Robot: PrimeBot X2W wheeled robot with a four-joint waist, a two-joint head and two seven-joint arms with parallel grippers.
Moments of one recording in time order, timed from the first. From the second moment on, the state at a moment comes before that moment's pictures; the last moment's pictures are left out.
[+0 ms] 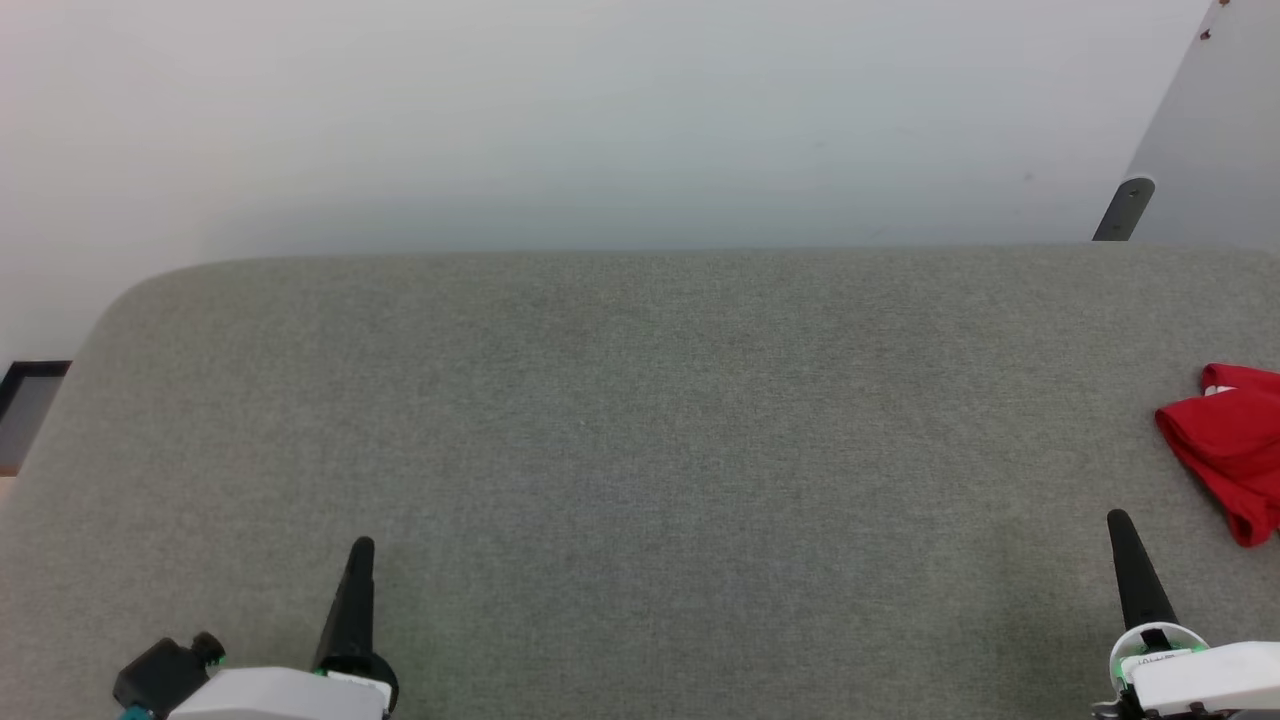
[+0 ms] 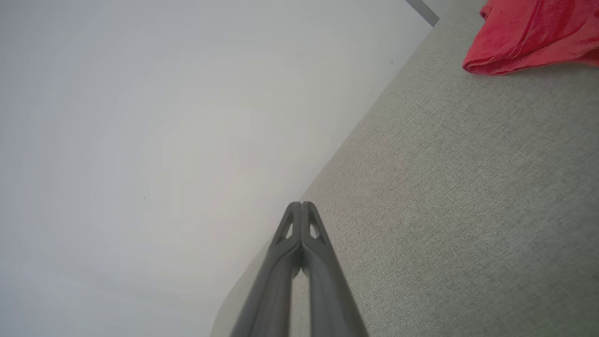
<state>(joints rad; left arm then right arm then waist) 0.00 0.08 0.04 0.18 -1.09 -0.13 -0.06 -0.01 -0.09 -0.09 0.13 1.11 0.13 -0.01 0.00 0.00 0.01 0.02</state>
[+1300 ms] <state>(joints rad) -0.07 0.08 0.07 0.22 -1.44 -0.13 0.03 -0.07 -0.07 -0.10 0.20 1.43 0.13 0.06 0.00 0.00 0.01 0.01</state>
